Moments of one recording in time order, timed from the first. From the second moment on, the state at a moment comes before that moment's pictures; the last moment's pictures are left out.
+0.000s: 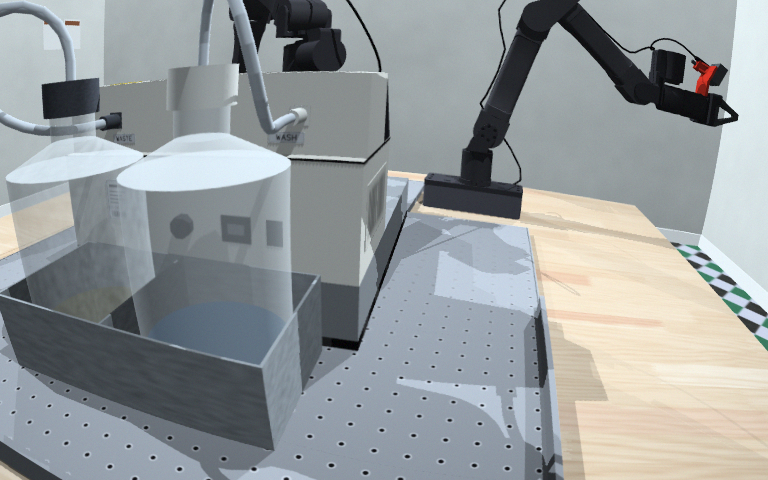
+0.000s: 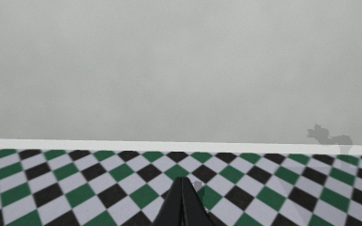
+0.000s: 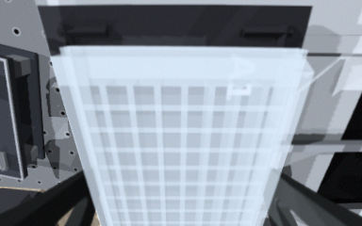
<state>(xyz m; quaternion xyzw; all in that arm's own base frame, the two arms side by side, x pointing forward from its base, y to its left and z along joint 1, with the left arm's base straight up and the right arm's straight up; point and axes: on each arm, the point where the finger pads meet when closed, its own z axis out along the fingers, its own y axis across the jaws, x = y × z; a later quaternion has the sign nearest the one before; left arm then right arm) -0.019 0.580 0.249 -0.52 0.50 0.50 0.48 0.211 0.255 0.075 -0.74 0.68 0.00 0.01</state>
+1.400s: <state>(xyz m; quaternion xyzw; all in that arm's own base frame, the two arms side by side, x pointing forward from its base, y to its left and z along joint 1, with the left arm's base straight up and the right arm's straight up) -0.019 0.580 0.249 -0.52 0.50 0.50 0.48 0.207 0.259 0.073 -0.74 0.67 0.00 0.01</state>
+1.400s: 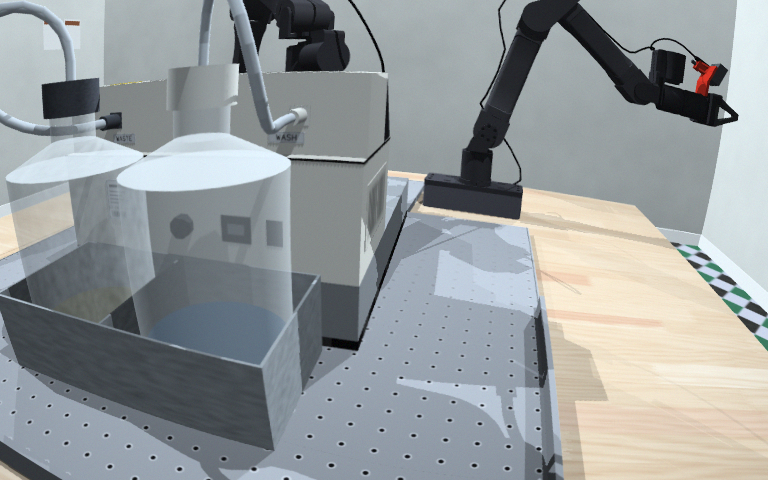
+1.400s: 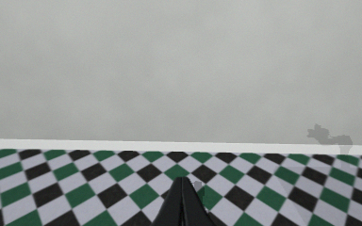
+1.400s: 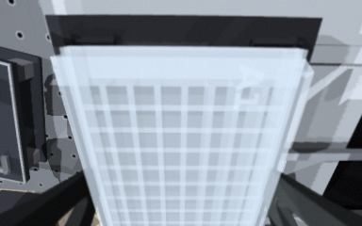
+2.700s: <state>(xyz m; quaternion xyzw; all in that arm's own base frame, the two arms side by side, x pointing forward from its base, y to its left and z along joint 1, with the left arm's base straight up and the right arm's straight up) -0.019 0.580 0.249 -0.52 0.50 0.50 0.48 0.210 0.257 0.070 -0.74 0.67 0.00 0.01</state>
